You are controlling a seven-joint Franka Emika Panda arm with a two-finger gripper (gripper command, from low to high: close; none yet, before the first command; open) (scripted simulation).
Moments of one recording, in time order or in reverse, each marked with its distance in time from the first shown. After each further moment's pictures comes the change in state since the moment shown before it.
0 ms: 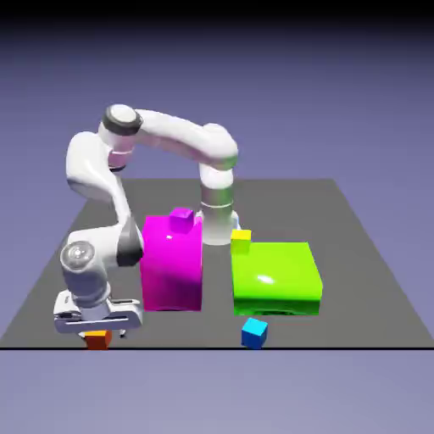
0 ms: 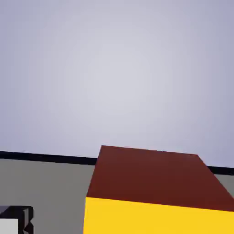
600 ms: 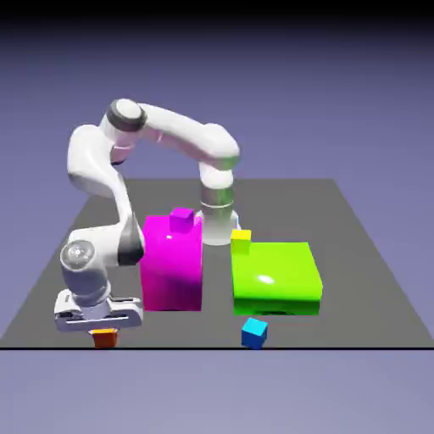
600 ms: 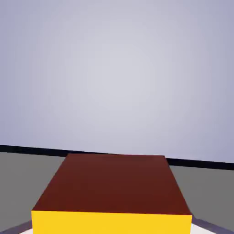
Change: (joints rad) arm 0.153 -0.299 -0.248 -0.027 0.344 0.190 -0.111
